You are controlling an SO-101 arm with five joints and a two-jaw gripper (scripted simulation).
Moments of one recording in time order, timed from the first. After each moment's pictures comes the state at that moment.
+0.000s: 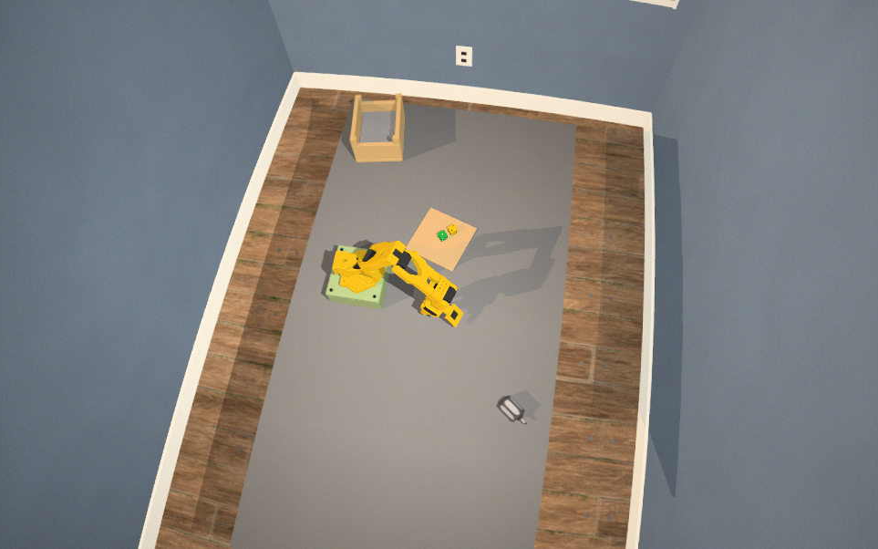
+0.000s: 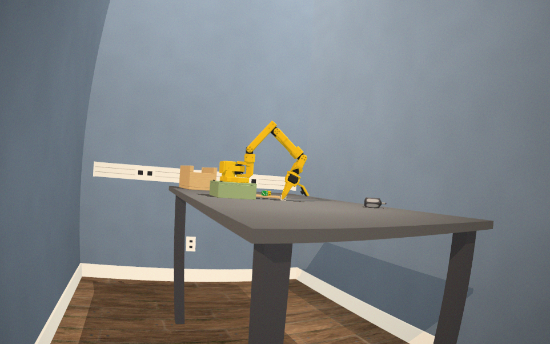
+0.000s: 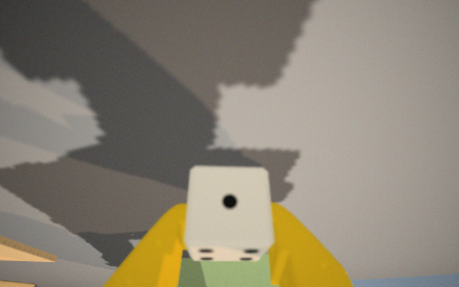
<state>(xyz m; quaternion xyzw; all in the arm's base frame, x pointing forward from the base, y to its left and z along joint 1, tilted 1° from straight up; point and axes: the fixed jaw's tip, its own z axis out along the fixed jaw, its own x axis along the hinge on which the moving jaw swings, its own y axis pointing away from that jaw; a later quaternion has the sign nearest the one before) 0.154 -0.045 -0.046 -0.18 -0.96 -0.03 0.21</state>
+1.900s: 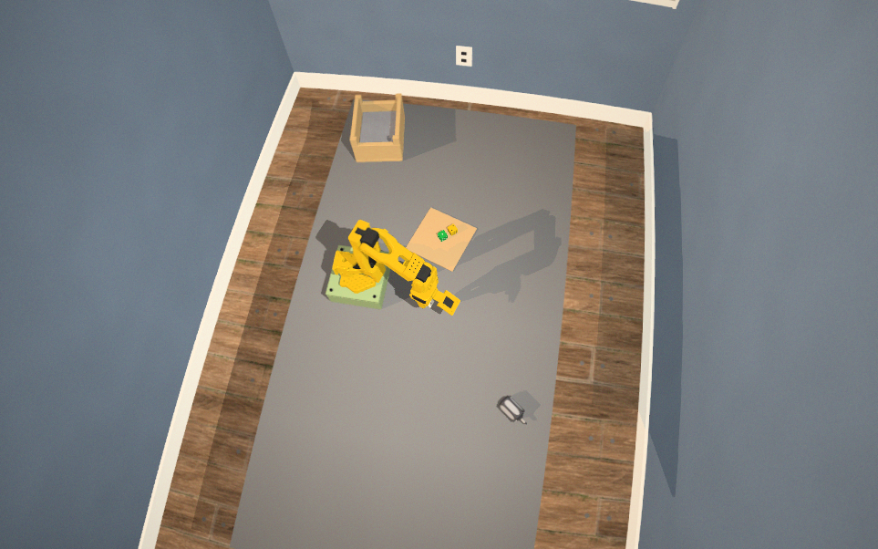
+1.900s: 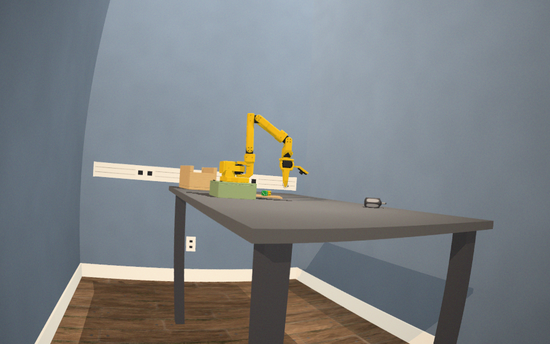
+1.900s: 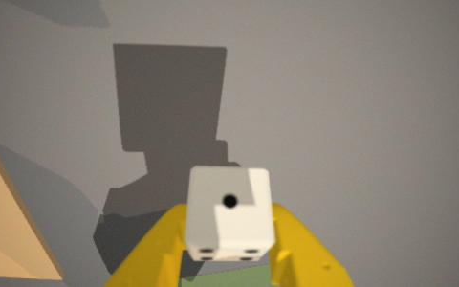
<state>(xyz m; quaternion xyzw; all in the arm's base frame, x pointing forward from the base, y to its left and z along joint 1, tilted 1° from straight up) 0.160 -0.047 -0.001 -0.19 -0.98 0.00 0.01</state>
